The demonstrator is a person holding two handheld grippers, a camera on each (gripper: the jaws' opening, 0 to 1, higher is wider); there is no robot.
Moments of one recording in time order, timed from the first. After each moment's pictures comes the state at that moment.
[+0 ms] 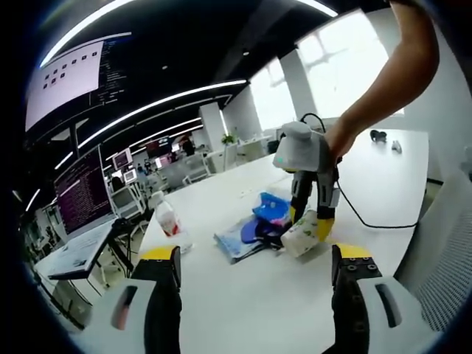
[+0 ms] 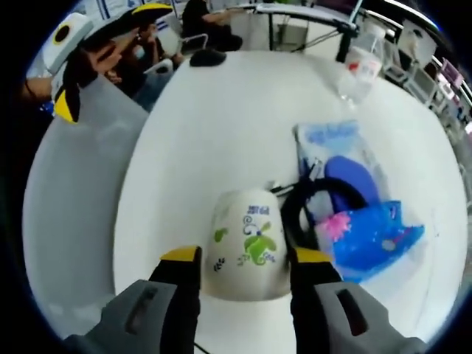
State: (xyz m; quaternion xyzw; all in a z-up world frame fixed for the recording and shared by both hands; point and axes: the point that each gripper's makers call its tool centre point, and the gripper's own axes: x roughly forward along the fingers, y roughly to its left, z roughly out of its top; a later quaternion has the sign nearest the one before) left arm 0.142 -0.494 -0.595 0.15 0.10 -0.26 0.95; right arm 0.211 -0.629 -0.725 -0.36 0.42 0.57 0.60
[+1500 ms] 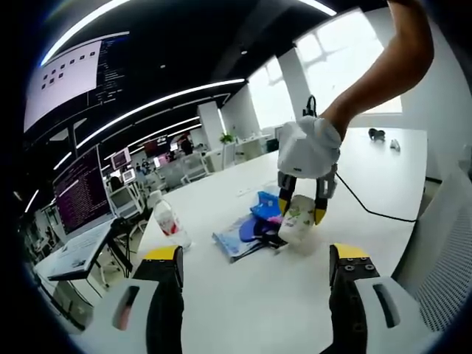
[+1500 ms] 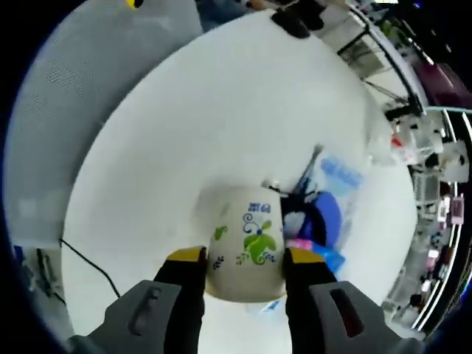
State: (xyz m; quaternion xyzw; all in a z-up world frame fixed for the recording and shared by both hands) left arm 0.142 -0.496 -0.596 0.16 0.11 -0.26 0.95; right arm 0.231 -0.640 -0.709 -0.66 0.27 0.55 0.43
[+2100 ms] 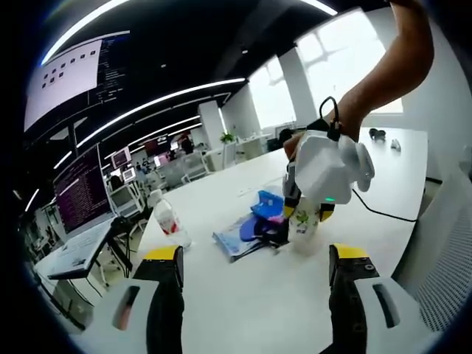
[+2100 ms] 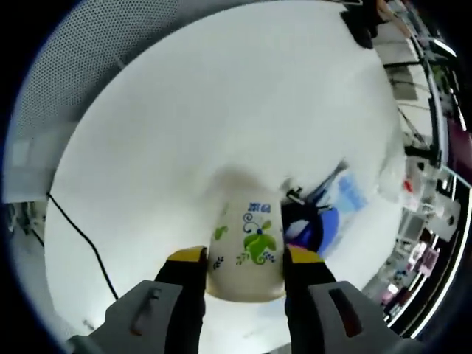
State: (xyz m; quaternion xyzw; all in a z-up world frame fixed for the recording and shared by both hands) left arm 0.143 -0.496 -0.596 0.15 0.10 -0.26 0.95; right arm 0.221 -0.641 -0.712 -0.77 0.21 0.51 0.32
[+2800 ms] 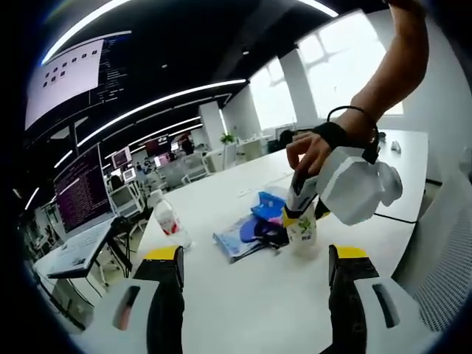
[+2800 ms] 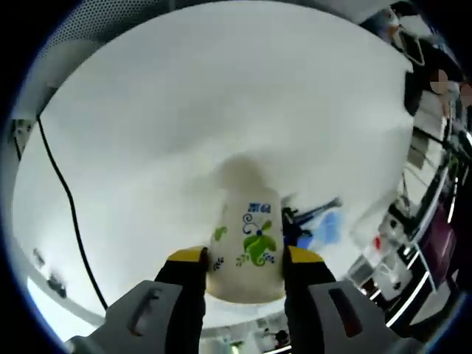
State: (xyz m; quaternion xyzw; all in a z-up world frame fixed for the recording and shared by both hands) left arm 0.142 -0.494 -0.596 0.15 0.10 -0.26 0.95; right arm 0.221 -0.630 -0.708 -0.86 0.07 0.47 0.17
